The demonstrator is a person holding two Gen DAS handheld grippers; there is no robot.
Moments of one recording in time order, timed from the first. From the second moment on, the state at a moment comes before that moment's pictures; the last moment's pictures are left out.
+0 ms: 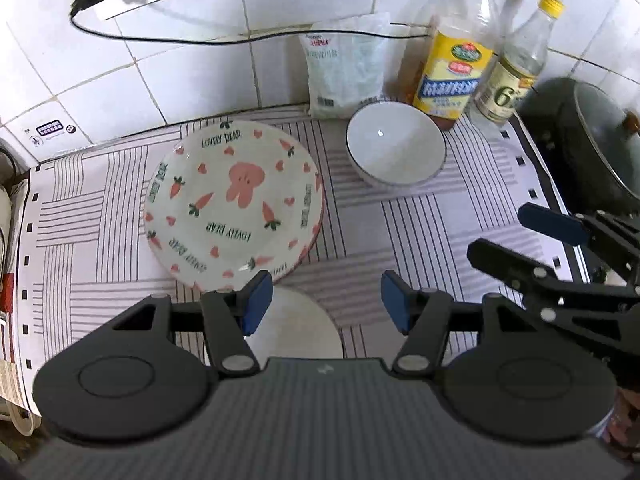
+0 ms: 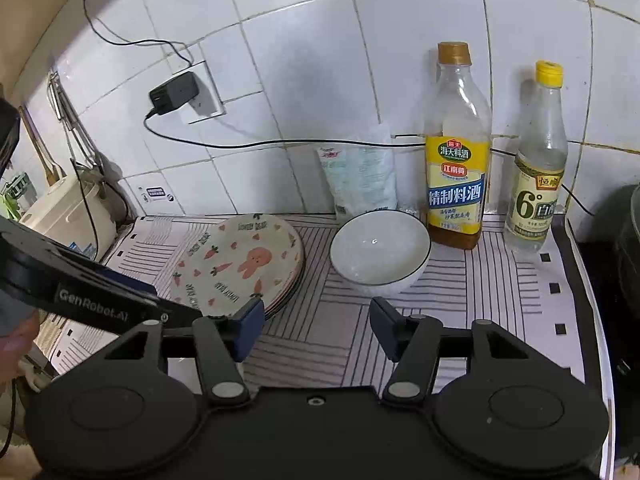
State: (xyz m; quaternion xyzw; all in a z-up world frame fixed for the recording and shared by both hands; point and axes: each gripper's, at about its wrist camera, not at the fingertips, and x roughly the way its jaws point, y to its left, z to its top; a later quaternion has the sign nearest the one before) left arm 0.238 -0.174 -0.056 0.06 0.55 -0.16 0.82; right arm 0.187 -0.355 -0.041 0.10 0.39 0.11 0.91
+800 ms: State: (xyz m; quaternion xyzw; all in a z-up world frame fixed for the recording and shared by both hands) left arm 0.343 -0.230 -0.150 0.03 0.50 -0.15 0.85; right arm 0.292 -0.416 -0.158 0.23 0.39 0.02 0.89
